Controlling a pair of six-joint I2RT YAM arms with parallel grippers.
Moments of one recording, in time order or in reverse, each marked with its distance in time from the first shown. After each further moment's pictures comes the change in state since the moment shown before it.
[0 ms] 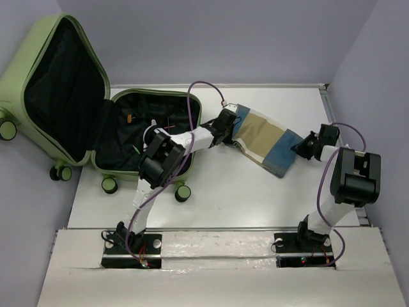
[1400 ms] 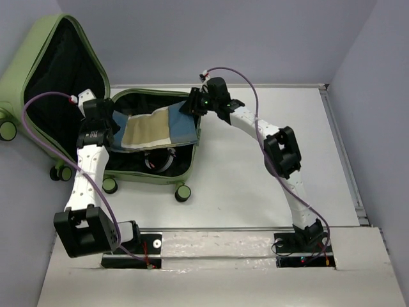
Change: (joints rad) left arm 0.841 -1.034 -0.558 -0.313 -0.061 -0.054; right arm 0.832 0.599 1.202 -0.156 -0.119 0.043
